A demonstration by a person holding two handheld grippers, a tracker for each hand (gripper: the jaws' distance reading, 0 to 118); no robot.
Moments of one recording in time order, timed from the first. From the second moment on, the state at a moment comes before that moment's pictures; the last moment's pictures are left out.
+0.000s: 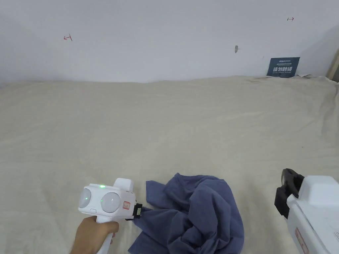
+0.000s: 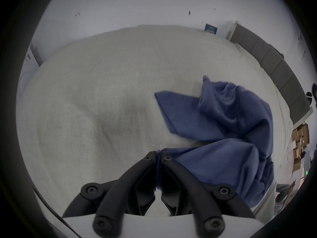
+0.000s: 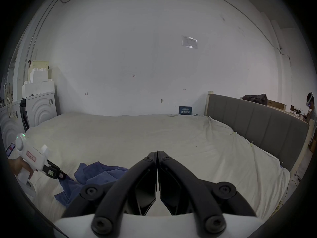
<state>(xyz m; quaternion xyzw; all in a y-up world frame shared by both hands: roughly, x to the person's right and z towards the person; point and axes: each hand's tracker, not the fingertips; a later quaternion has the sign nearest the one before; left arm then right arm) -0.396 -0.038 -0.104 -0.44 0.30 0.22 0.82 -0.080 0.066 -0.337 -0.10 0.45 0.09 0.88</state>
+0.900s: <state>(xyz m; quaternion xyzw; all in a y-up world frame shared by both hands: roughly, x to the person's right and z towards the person) -0.390 -0.001 -0.053 -0.37 0.31 0.24 0.84 -0.280 -0.063 -0.433 -0.44 0.46 0.20 0.74</state>
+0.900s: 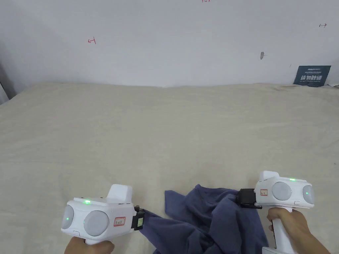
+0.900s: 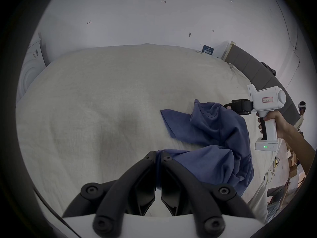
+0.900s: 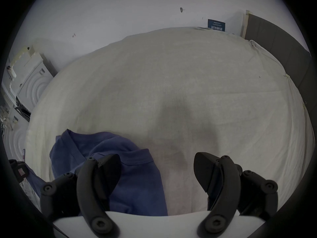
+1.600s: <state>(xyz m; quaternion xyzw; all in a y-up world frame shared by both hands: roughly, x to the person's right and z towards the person) -0.389 0.021 -0.034 -0.34 0.33 0.25 0.84 -0.216 0.076 -0.420 -0.32 0.53 0.14 0.77</state>
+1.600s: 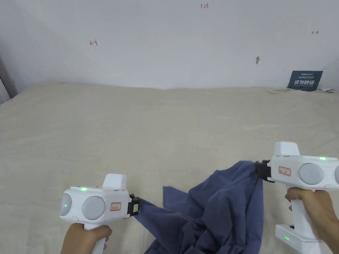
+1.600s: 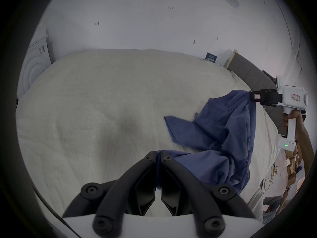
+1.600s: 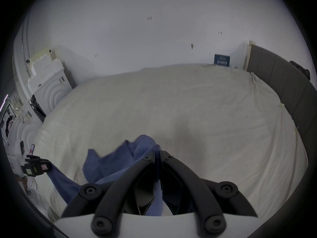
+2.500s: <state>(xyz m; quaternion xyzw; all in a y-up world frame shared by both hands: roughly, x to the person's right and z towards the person) -0.581 0.318 -0.060 -0.17 0.51 0.12 0.84 -0.291 0.335 -0.519 -0.15 0.49 0.06 0.85</state>
